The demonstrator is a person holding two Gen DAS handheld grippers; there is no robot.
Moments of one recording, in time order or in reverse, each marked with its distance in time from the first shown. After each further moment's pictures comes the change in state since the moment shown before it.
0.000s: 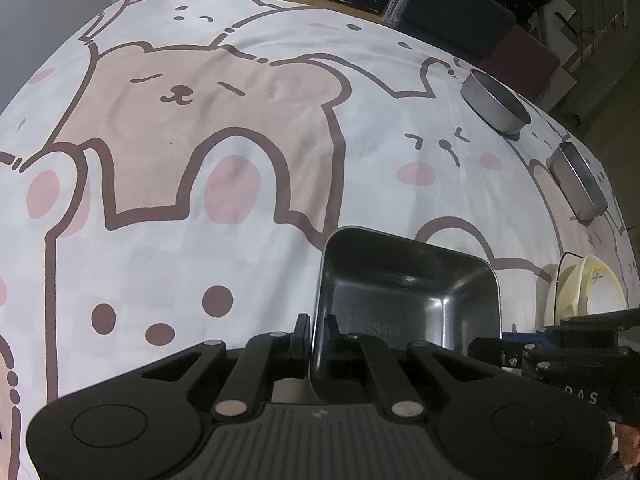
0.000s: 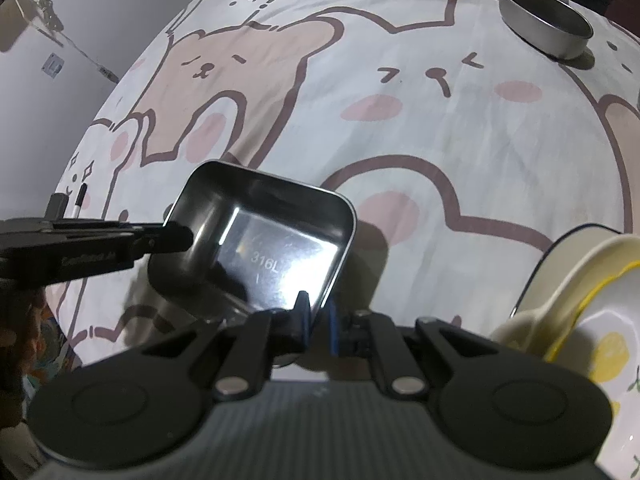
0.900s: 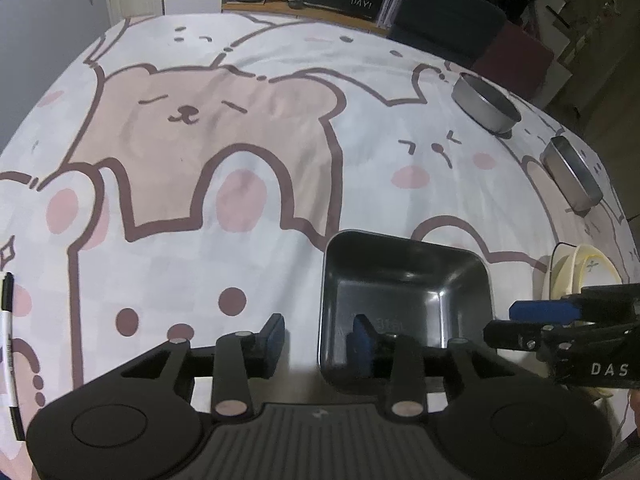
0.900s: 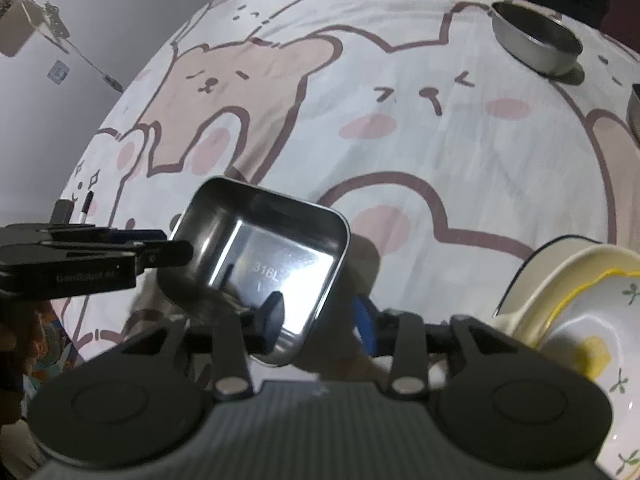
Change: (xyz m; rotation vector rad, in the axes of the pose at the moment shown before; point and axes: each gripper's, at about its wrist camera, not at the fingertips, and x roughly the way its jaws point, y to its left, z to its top) left arm -0.026 -0.005 -0.005 0.049 -0.034 0.027; right arm -0.022 -0.004 -0.001 -0.011 -0.045 -0.003
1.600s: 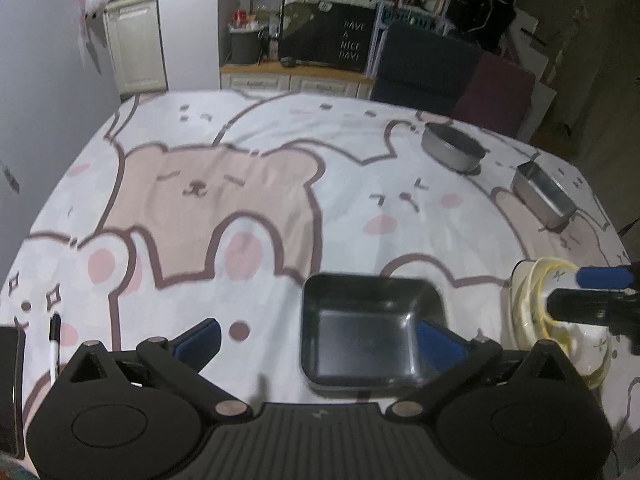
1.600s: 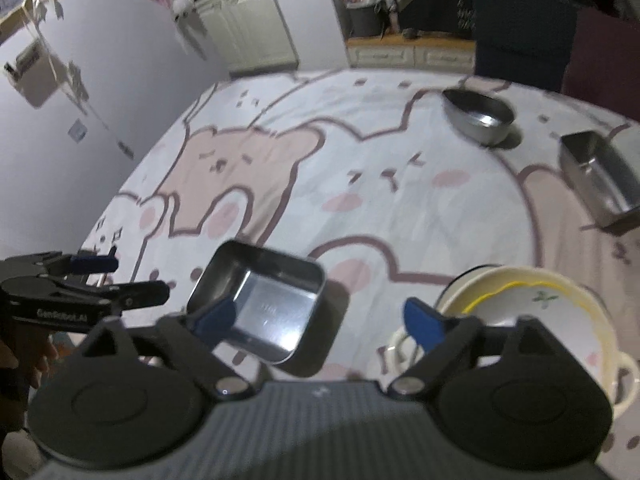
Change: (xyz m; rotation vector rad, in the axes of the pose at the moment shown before) left arm -0.068 -0.037 -0.012 0.084 -0.184 0.057; right arm -0.093 -0.015 -0.032 0.020 -0.252 -0.024
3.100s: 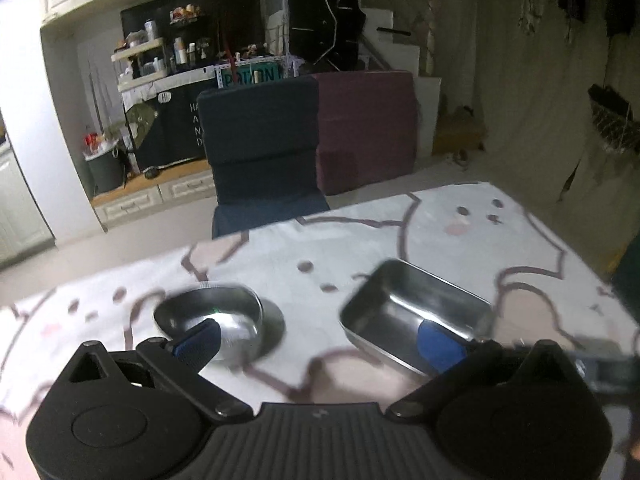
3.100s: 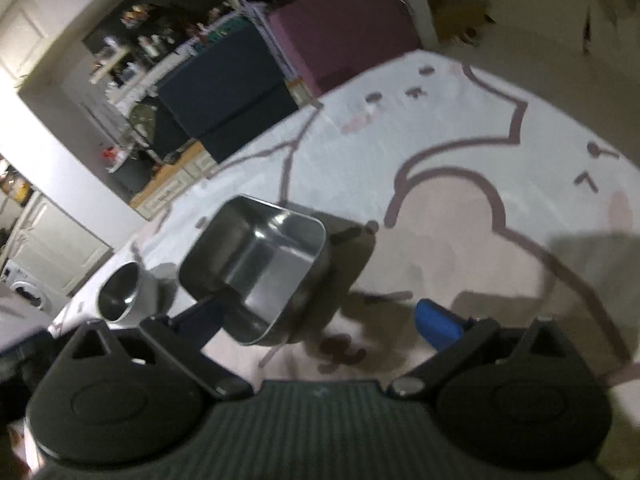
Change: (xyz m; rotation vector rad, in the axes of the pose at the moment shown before) left arm 0.182 -0.304 0.164 0.387 -0.189 -0.136; right arm 0.012 -0.311 0.009 0.735 -0.276 -0.308
